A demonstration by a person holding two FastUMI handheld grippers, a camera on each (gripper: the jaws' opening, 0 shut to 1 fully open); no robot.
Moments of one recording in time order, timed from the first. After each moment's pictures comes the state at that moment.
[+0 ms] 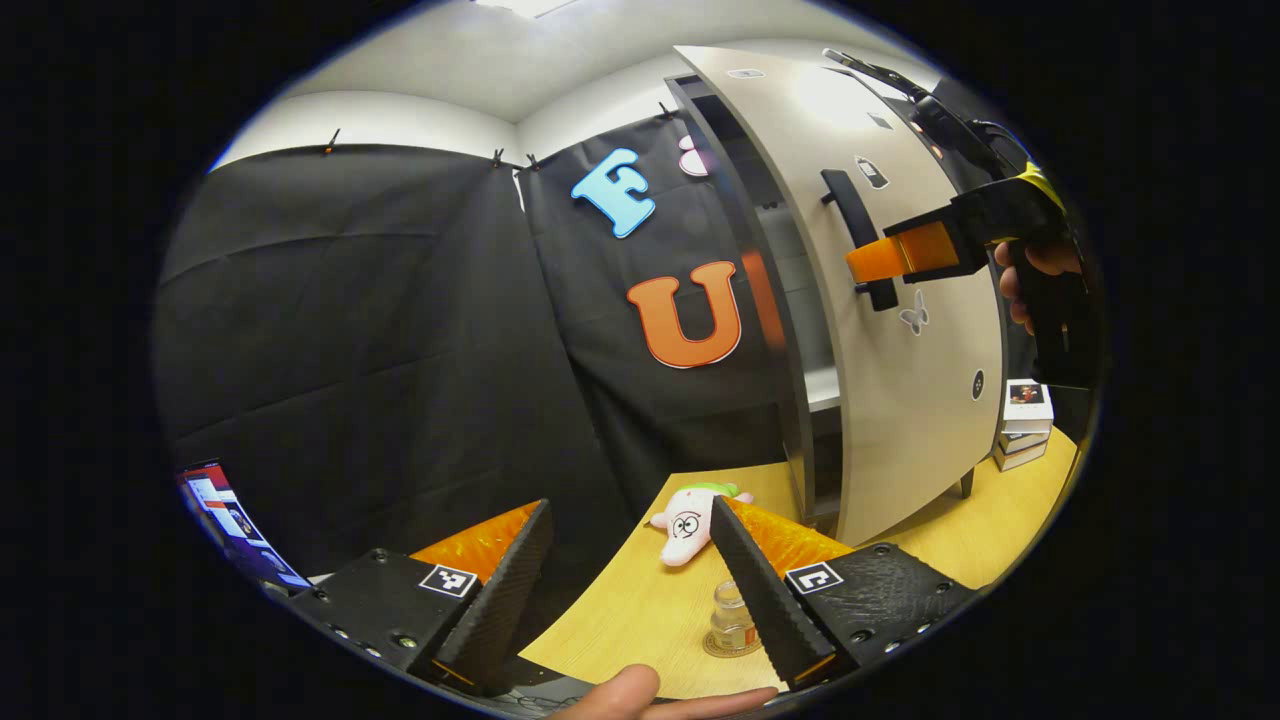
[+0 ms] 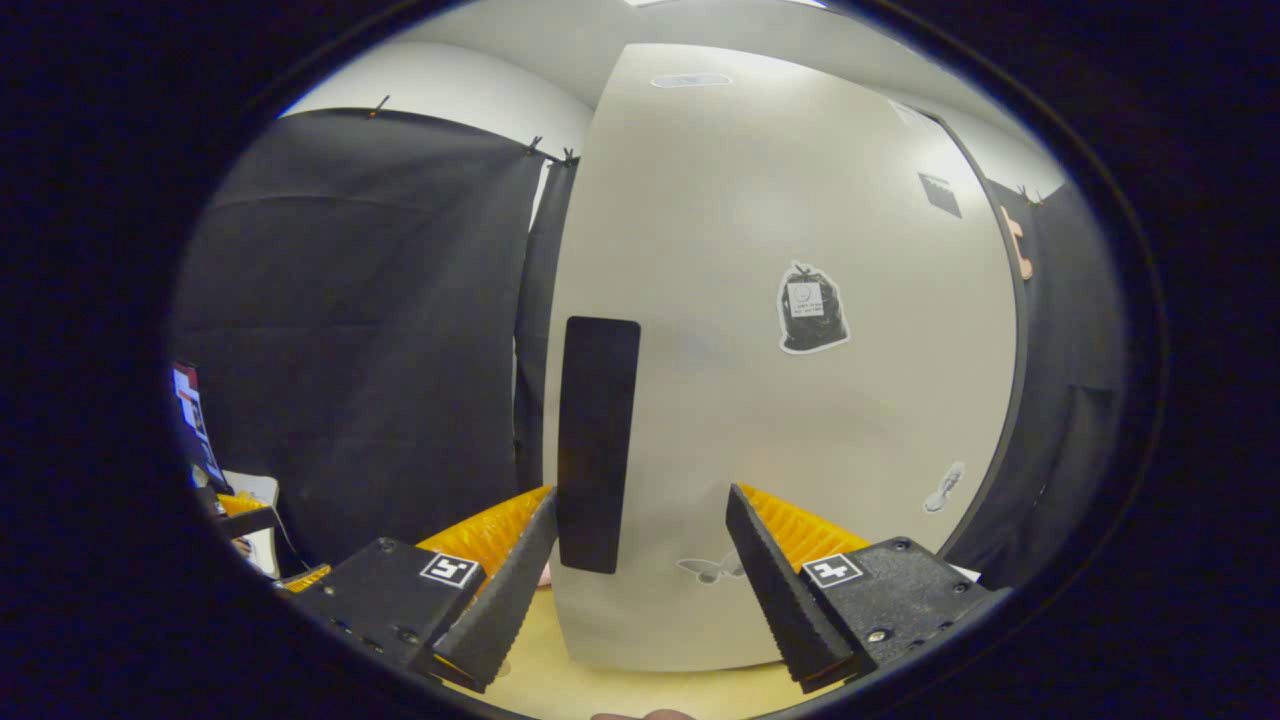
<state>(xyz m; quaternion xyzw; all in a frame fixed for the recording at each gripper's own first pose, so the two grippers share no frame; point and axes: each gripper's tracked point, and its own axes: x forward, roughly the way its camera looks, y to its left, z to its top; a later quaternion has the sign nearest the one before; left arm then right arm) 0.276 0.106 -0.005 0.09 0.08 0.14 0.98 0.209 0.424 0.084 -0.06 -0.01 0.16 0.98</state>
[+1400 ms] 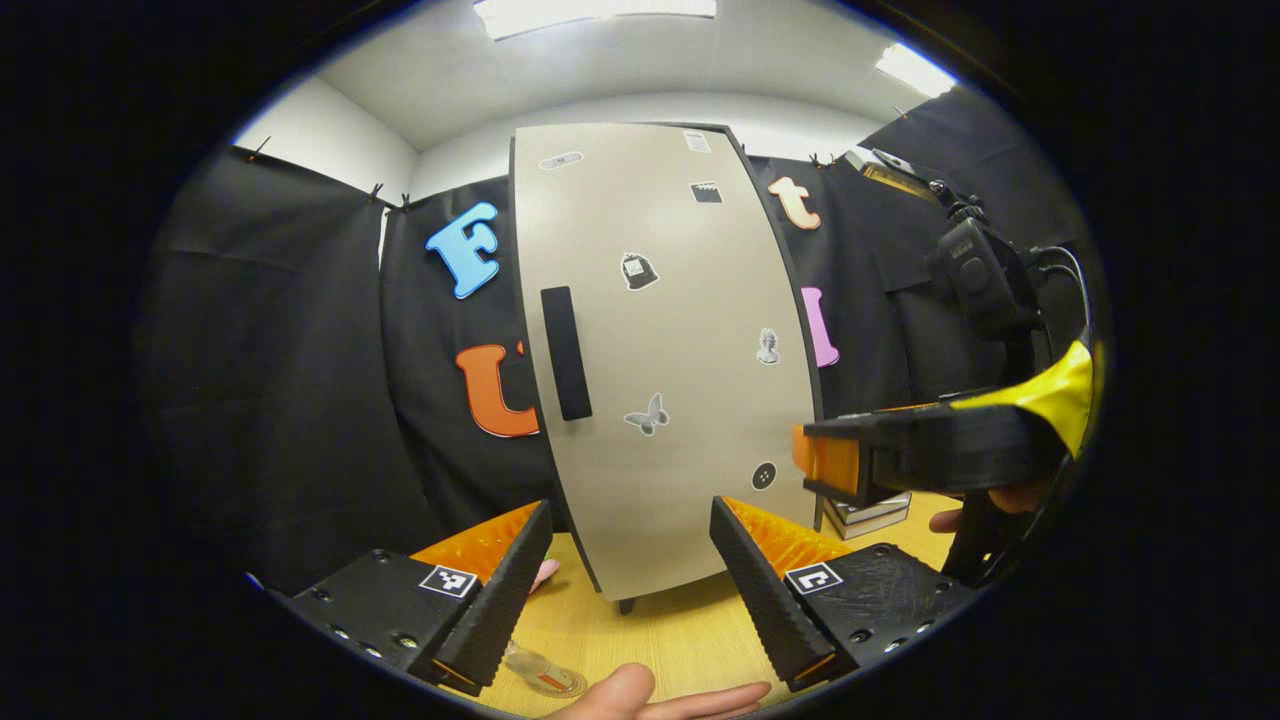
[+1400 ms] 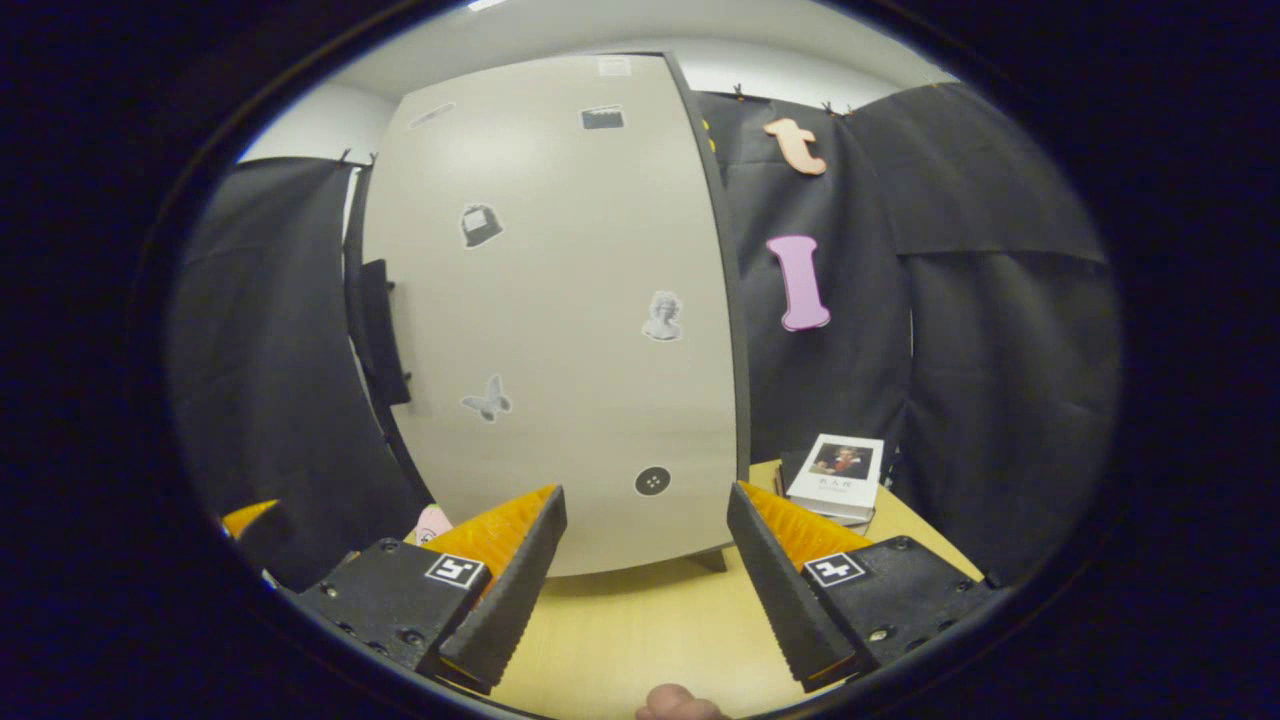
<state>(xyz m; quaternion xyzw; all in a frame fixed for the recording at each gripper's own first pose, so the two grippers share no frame) 0.306 -0.090 0.043 0.06 -0.01 -0.07 1.00 0.143 0.279 -0.014 0.09 0.06 -0.03 0.99</state>
